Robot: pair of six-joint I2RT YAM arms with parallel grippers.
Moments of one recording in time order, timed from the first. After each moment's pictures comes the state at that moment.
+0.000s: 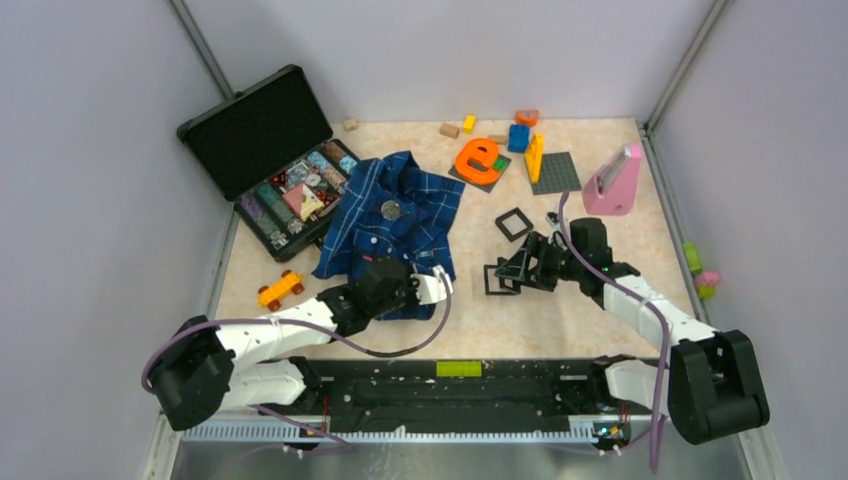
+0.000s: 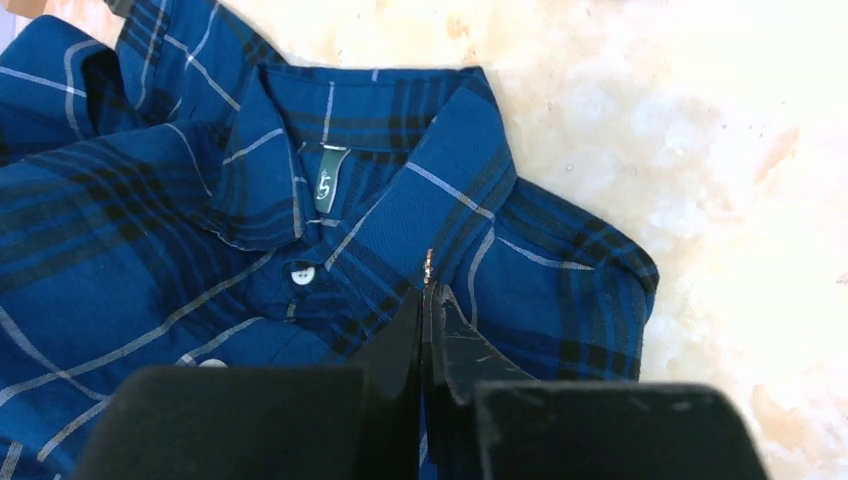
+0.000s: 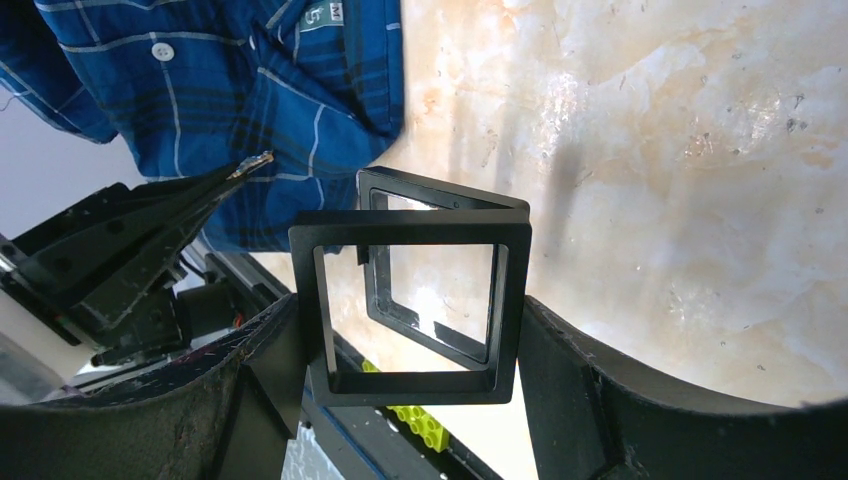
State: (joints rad) left arm -0.87 1.15 0.51 0.04 -0.02 0.58; right arm 0.24 1.15 0.53 -0.13 -0.60 0.62
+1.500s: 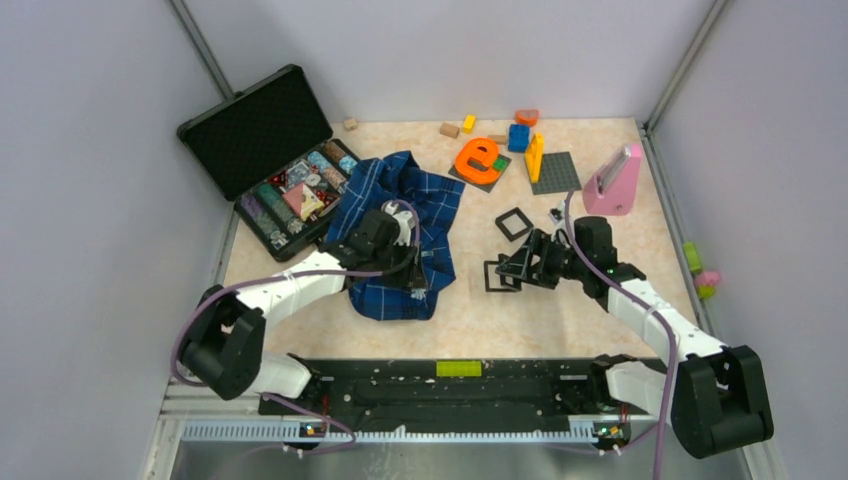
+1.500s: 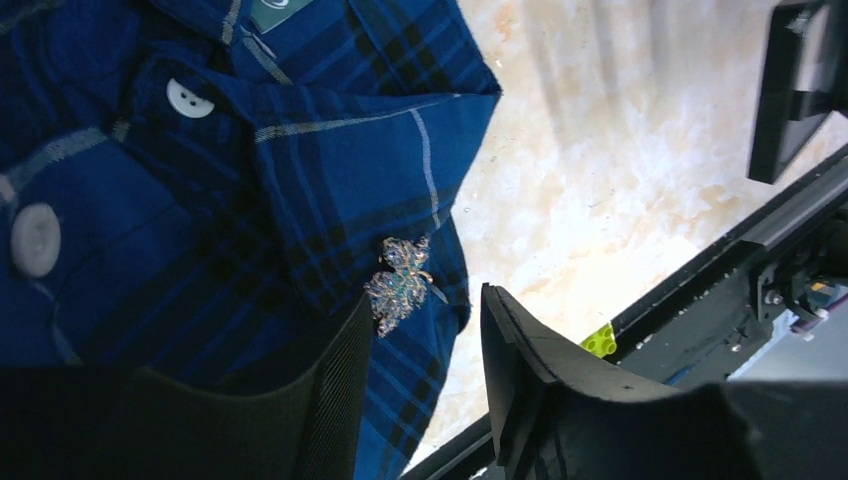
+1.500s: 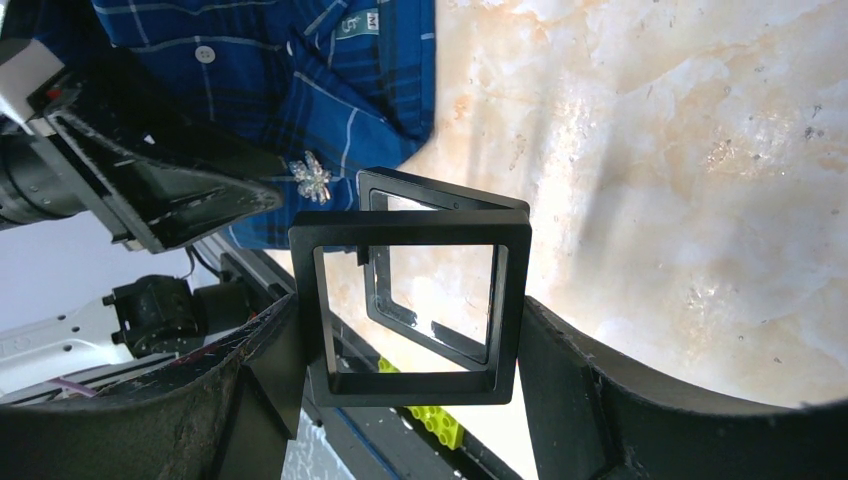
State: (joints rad) left arm -0.59 1.37 0.80 -0.31 0.29 -0.45; right arm 0.24 1.08 0.54 -0.15 -0.61 0.63
